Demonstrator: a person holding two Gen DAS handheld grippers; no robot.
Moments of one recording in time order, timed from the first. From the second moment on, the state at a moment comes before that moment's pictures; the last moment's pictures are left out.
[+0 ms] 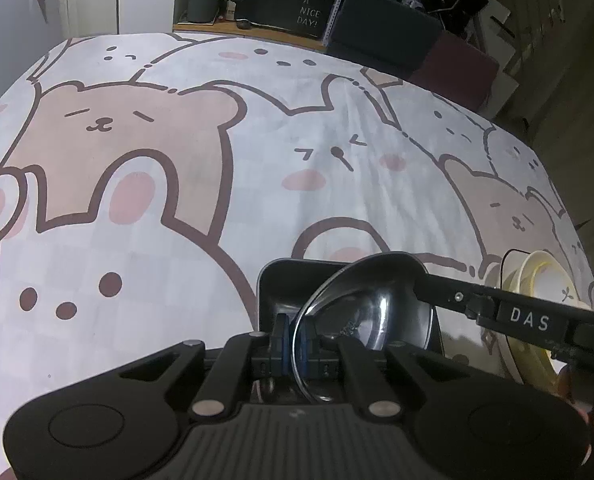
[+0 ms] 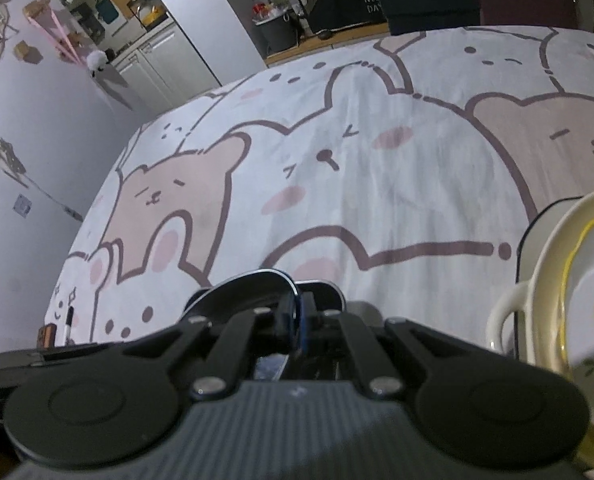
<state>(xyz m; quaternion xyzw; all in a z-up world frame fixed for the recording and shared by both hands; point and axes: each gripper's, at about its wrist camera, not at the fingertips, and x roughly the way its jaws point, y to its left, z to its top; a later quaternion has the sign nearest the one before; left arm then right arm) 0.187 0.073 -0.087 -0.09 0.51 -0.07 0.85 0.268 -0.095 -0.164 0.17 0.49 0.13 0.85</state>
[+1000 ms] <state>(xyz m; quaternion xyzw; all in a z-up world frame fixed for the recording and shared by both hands) 0.189 0.073 -0.079 -0.07 0.49 -0.08 0.86 0.262 -0.074 -0.151 0.07 0.48 0.18 0.85</state>
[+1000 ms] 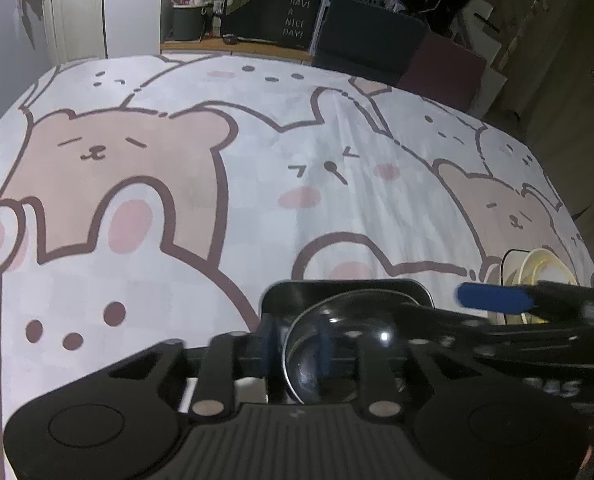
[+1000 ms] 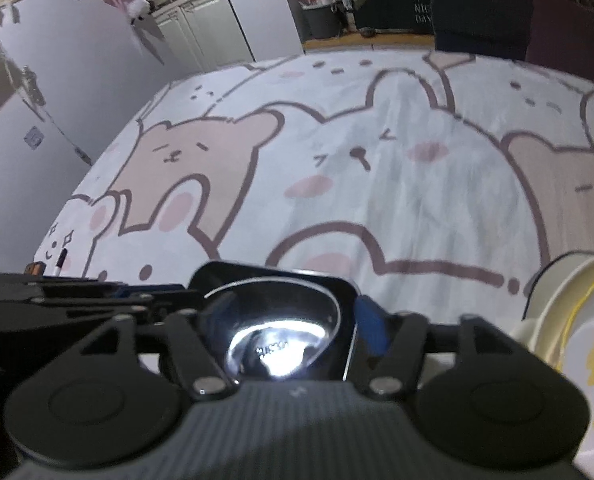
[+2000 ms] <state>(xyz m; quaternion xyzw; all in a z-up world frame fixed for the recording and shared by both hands) 0.214 0.125 -0.089 -0.07 0.50 -0.09 0.86 0.254 -0.117 -0.170 0.10 0.55 0.18 0.81</state>
